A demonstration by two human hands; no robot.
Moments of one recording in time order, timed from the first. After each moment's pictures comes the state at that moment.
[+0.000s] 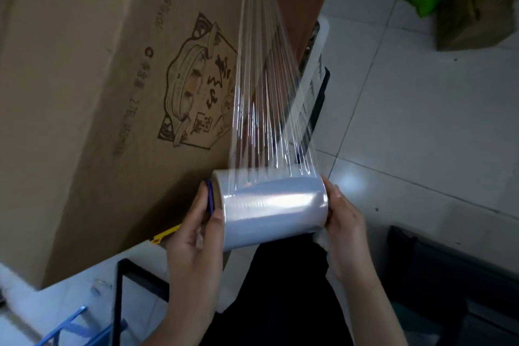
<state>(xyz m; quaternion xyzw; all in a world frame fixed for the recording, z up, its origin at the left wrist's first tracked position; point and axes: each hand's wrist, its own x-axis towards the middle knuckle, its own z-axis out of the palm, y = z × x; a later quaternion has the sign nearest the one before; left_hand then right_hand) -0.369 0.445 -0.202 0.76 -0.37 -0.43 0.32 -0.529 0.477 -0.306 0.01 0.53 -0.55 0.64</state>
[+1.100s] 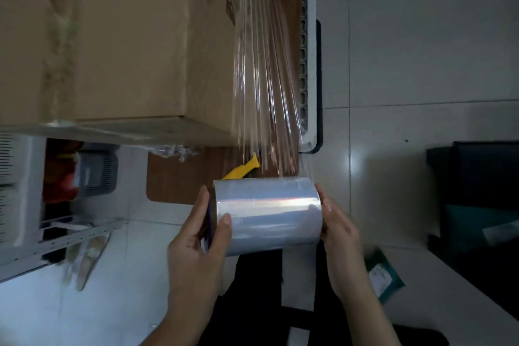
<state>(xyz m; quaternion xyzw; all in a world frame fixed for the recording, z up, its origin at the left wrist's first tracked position) -0.143 0.519 -0.186 0.68 -0.53 -0.48 0.18 -0.284 0.615 -0.285 0.07 0.55 -0.62 0.55</state>
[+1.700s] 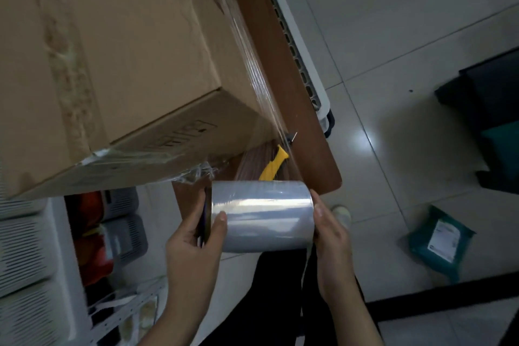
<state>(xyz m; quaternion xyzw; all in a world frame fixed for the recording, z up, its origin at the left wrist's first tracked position) -0.040 0.427 -0.211 0.55 -0.65 -0.51 0.11 -0.134 0.569 -0.294 0.22 0.51 -0.72 0.42</state>
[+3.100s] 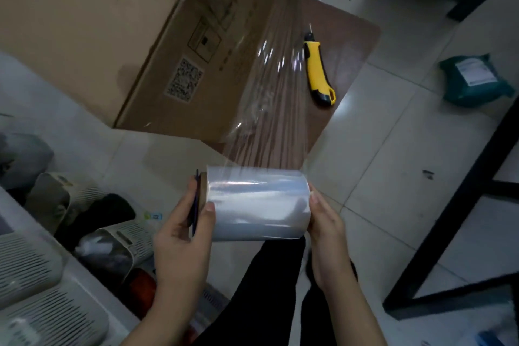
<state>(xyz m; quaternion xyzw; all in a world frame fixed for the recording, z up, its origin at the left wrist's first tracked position) 0.146 0.212 -0.201 0.32 -0.79 -0.52 -0.03 0.161 0.372 -0.292 0.39 0.40 -0.81 0.16</state>
